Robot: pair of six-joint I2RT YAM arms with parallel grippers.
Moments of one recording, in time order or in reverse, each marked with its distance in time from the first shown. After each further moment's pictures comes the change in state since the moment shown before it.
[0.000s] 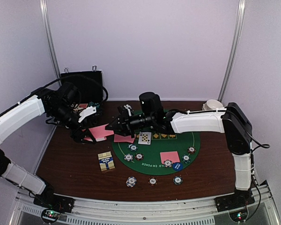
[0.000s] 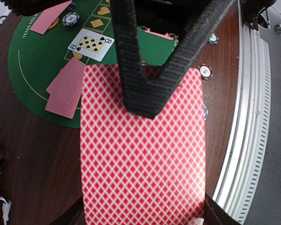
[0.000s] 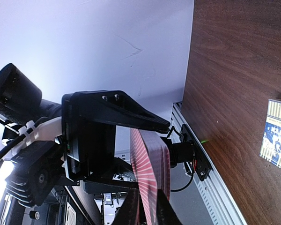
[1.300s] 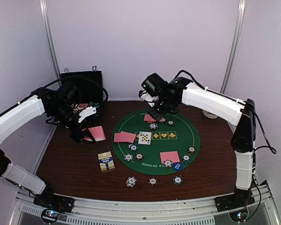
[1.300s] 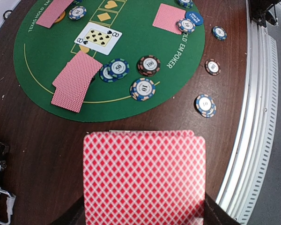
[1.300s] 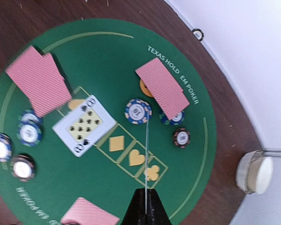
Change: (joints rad) left arm 0.000 0.000 0.000 0.000 -0.046 0.000; right arm -0.066 -0.039 0.480 -1.307 1.148 -1.452
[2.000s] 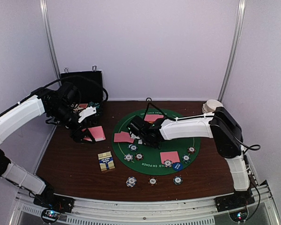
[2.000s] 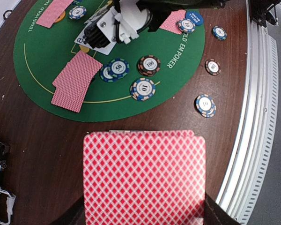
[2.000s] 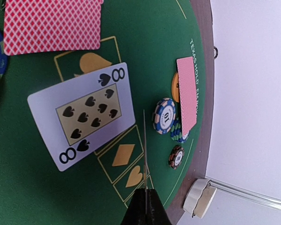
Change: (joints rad) left arm 0.000 0.000 0.000 0.000 -0.001 0.000; right arm 0.138 0.153 -0.386 0.468 0.425 -0.478
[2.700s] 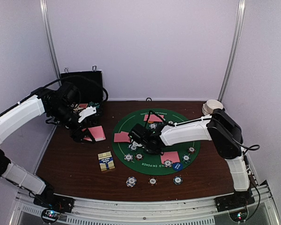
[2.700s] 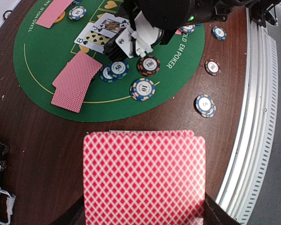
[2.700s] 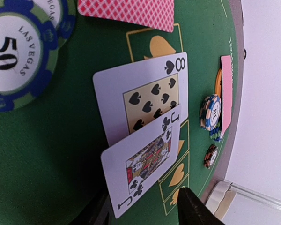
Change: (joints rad) left arm 0.000 0.000 0.001 0.000 0.001 0.000; right arm 0.028 0.002 -0.102 0.028 -0.079 0.053
